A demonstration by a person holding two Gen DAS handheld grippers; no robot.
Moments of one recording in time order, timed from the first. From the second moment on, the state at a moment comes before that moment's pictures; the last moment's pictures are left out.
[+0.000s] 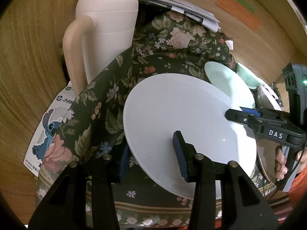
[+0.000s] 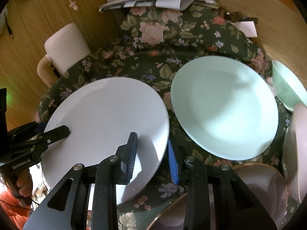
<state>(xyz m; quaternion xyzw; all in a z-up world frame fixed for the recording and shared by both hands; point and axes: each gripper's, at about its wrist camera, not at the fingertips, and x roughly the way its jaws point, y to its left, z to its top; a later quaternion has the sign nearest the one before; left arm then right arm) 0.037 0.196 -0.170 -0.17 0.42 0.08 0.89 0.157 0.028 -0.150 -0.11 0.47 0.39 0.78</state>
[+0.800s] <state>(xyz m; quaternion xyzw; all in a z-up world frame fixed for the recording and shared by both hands) 0.045 0.149 -0.115 -0.13 0.38 0.05 0.91 0.138 -0.042 -0.101 -0.06 0.41 0.37 0.83</state>
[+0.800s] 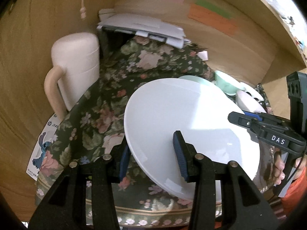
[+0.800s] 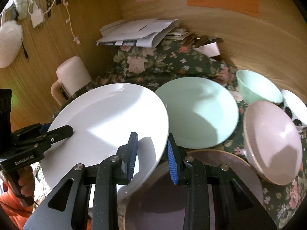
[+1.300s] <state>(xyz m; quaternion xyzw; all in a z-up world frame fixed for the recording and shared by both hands) 0.055 0.102 -0.102 -0.11 0.37 0.01 0.92 0.126 -0.095 -0.086 -0.05 0.38 0.34 0.86</state>
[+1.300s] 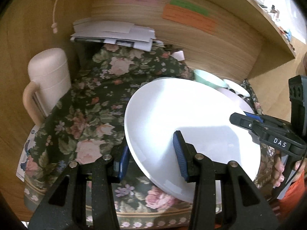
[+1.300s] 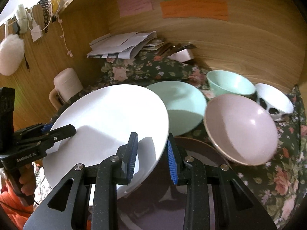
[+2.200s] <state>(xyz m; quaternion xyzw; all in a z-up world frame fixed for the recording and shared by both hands) 0.061 0.015 -0.122 -0.09 0.40 -0.05 0.91 0.115 -0.185 -0.105 0.01 0.40 0.29 0.87</state>
